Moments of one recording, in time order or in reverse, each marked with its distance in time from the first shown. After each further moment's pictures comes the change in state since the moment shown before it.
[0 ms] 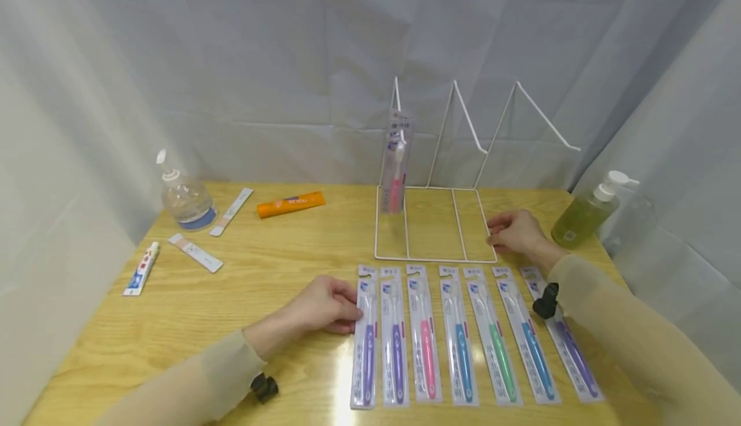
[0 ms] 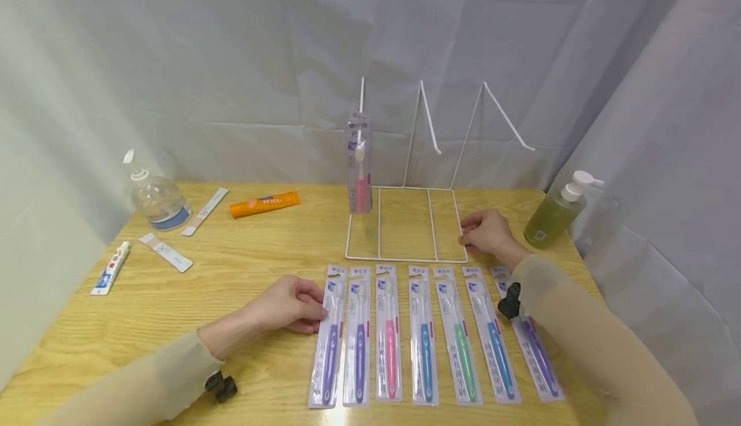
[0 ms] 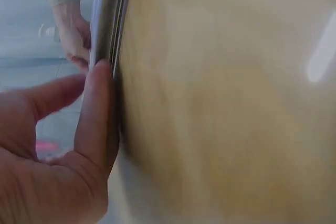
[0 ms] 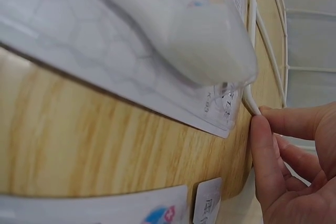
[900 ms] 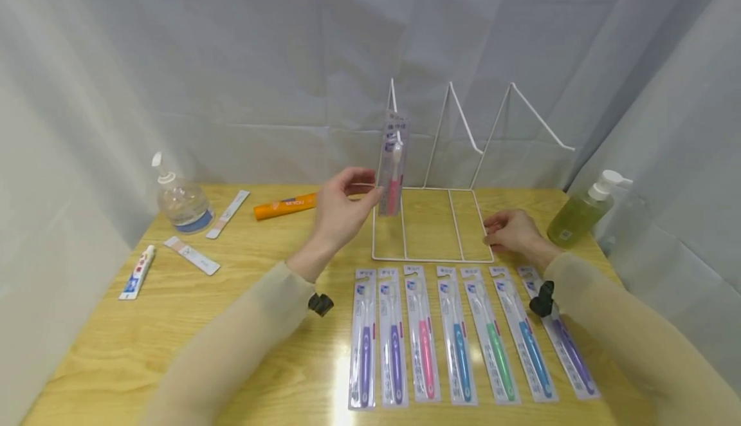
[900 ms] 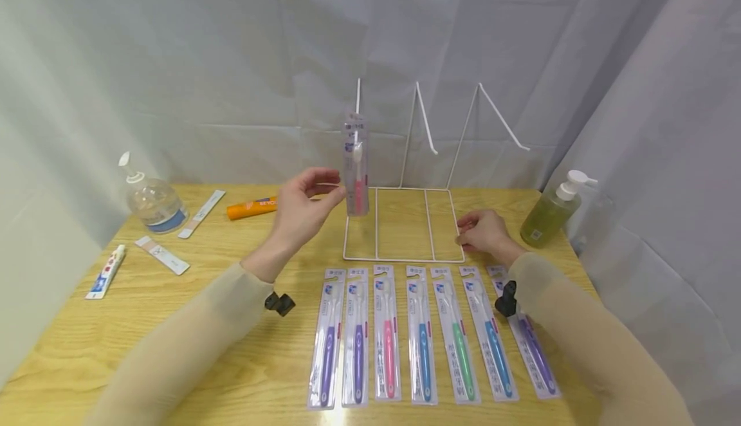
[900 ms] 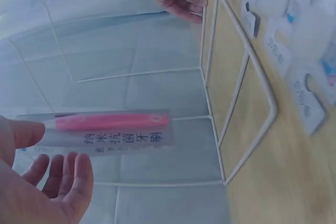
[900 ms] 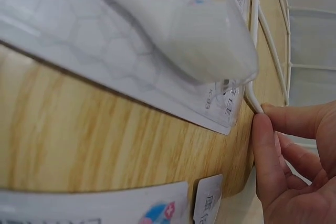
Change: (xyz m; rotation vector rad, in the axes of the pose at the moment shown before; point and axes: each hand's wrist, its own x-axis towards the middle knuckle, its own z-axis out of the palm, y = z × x) left_hand 0.059 0.126 -0.006 0.024 0.531 0.686; right_hand 0.000 -0.001 0.000 0.018 0.002 0.023
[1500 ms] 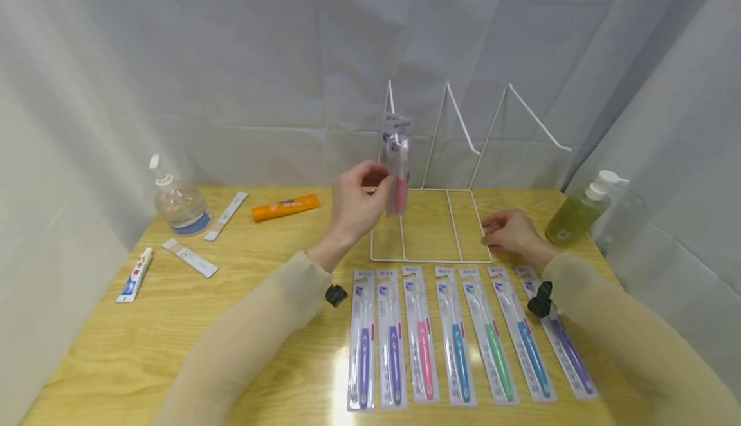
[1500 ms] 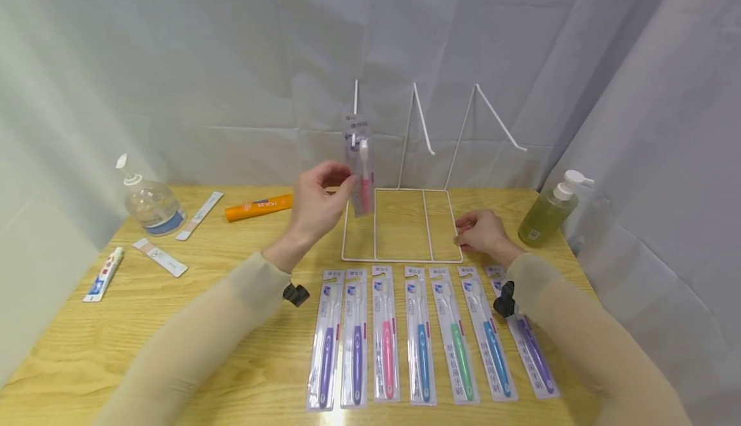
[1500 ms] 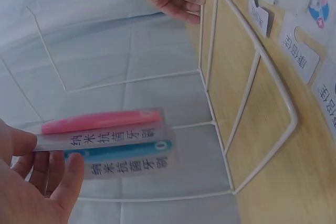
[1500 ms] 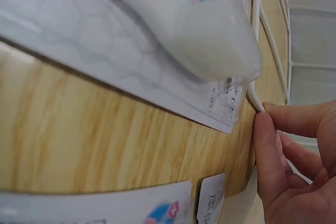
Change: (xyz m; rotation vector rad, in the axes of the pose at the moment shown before) left_hand 0.015 0.005 0.028 0.073 0.026 0.115; right_hand 0.002 0.002 0.000 0.008 0.006 -0.010
